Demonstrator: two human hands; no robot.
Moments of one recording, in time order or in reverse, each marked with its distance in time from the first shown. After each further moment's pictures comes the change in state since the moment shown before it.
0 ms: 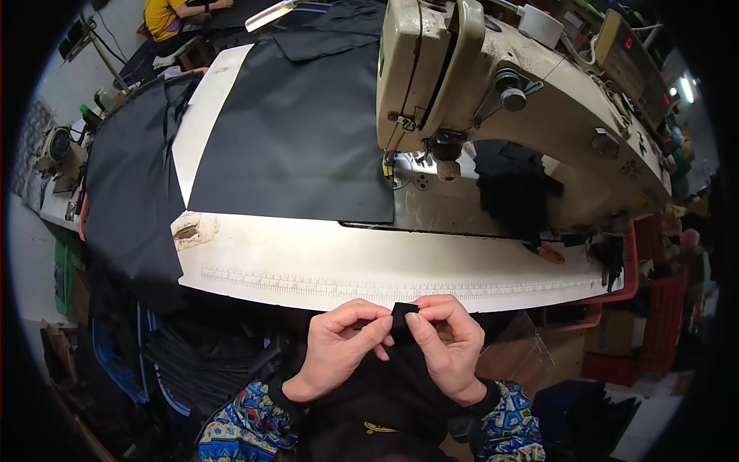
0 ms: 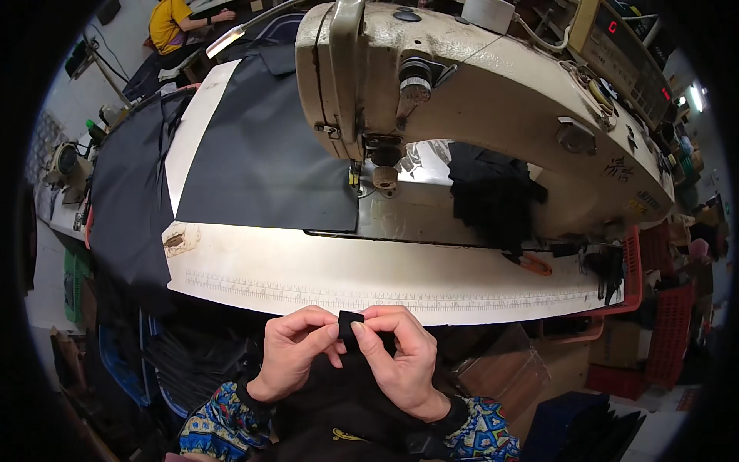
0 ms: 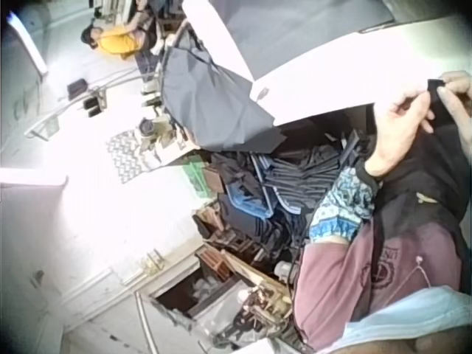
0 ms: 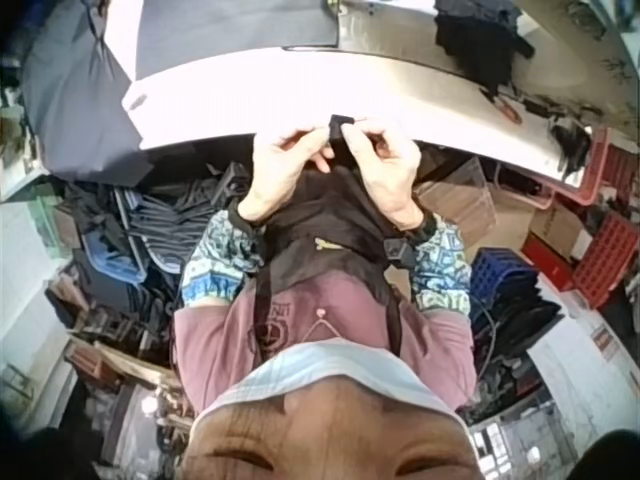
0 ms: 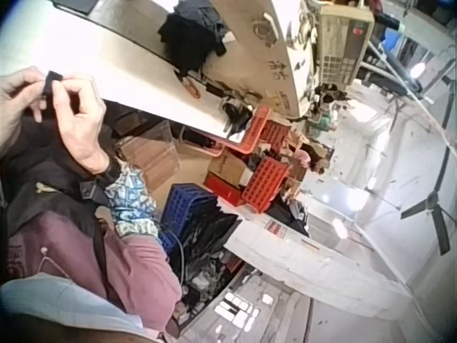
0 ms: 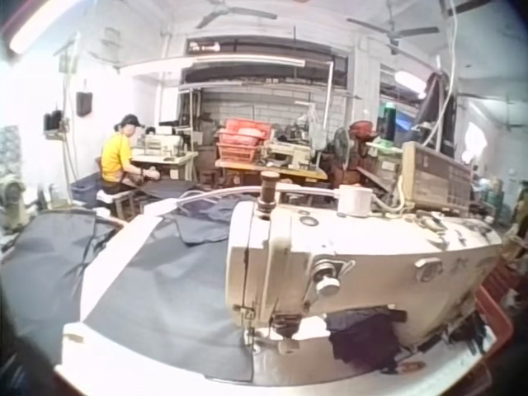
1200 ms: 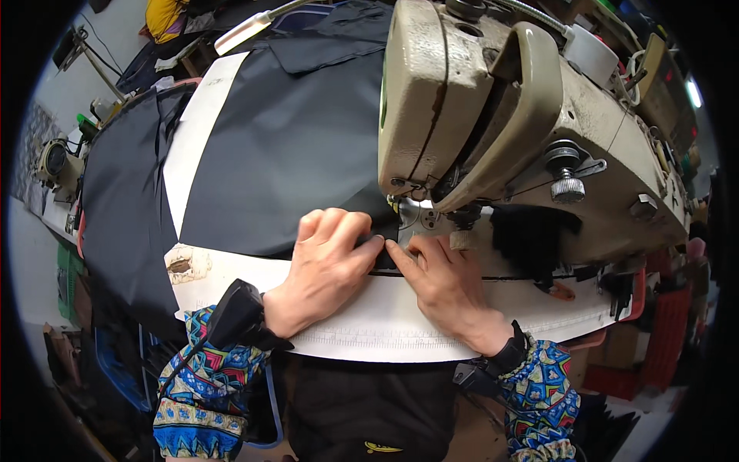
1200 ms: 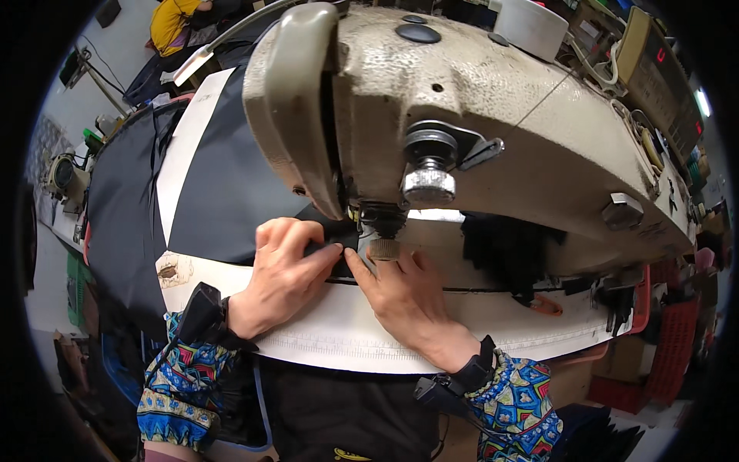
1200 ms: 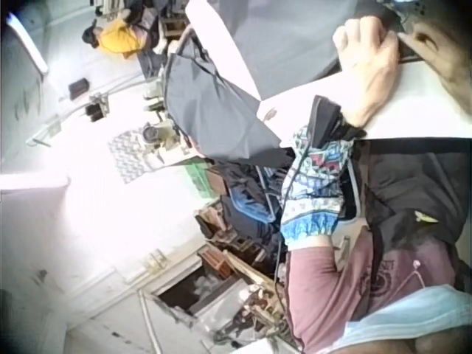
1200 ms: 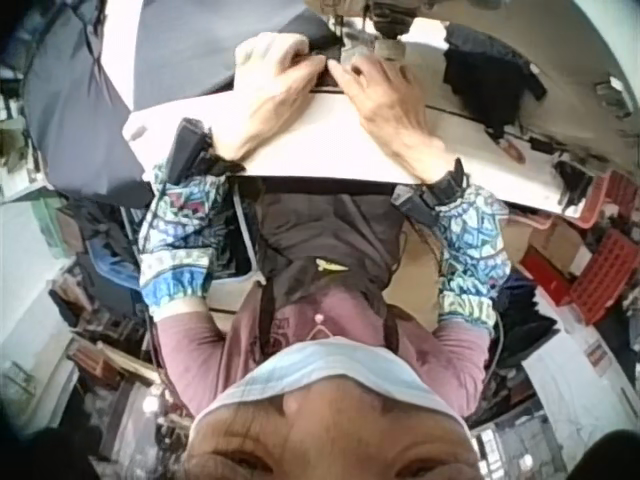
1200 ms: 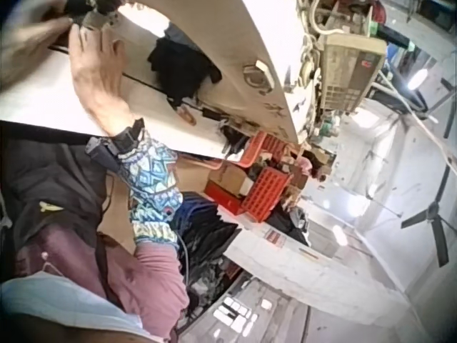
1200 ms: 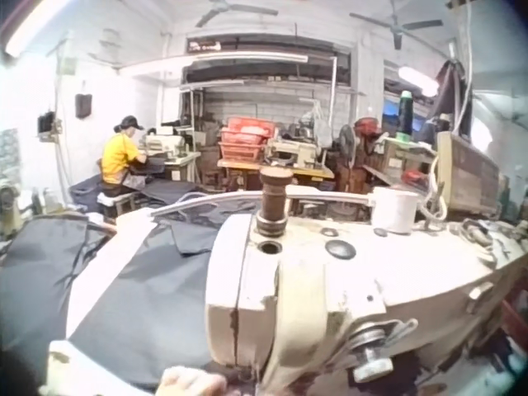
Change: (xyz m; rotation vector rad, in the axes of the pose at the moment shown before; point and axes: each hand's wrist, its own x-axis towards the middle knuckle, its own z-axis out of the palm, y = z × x) left_hand 0.141 0.049 -0.040 1.688 -0.135 1.009; right_hand 0.140 0.030 -0.011 -1.138 -0.357 -0.771
